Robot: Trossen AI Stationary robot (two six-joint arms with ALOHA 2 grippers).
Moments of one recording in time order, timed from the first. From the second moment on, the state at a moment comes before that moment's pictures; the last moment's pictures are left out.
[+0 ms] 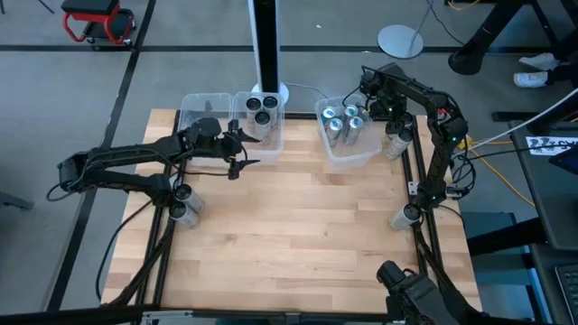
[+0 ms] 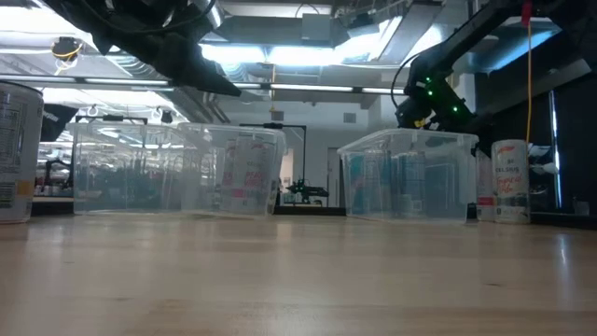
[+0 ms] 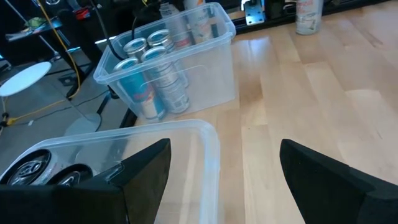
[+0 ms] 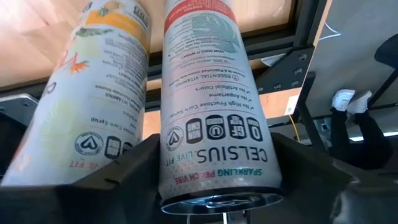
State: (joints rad) left arm 0.41 1.02 0.64 -0.04 0.15 0.40; right arm -1.03 1.91 1.56 -1.57 0.46 -0.72
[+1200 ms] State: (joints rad) left arm 0.41 1.02 0.64 -0.08 0.13 0.39; right arm -0.83 1.80 2.12 -1.47 0.66 -0.91
